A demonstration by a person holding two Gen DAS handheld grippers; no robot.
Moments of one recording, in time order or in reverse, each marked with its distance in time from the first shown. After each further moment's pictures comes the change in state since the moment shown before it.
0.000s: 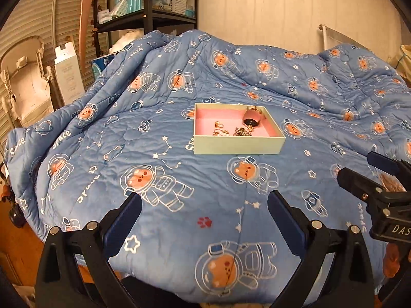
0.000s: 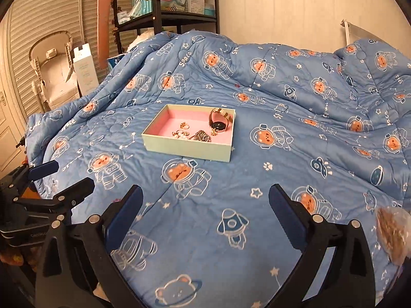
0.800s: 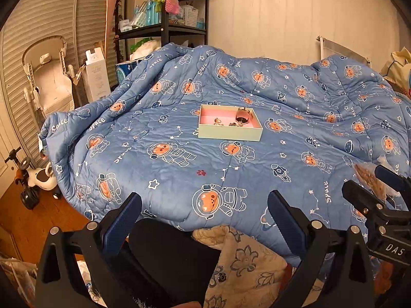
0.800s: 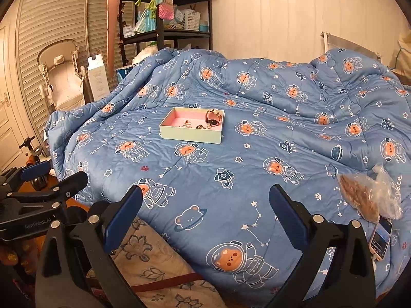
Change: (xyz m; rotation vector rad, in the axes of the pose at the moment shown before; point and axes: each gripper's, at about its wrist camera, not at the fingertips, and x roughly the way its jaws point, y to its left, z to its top) left arm -0.141 -0.028 -0.059 -0.046 -0.063 0.068; right arm -0.157 0.016 -0.064 0.008 -0.069 -0.049
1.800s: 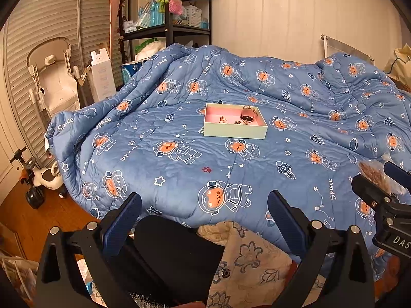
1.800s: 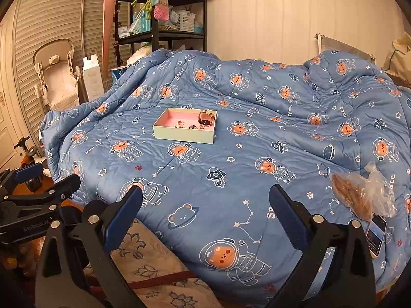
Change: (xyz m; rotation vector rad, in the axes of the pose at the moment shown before) left arm -0.004 0.001 -0.005 -0.003 0.003 0.036; right arm -0.006 -0.006 -0.003 0.004 -0.008 -0.036
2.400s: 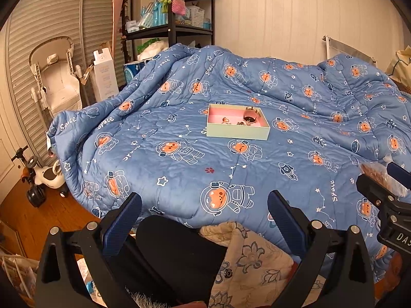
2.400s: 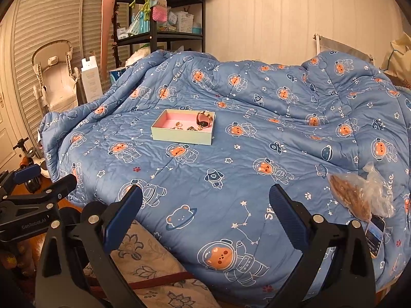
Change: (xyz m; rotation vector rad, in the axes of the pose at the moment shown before) left arm 0.000 0.002 0.001 -0.007 -0.001 0.010; right arm -0.001 -0.003 0.002 0.001 -0.002 -0.007
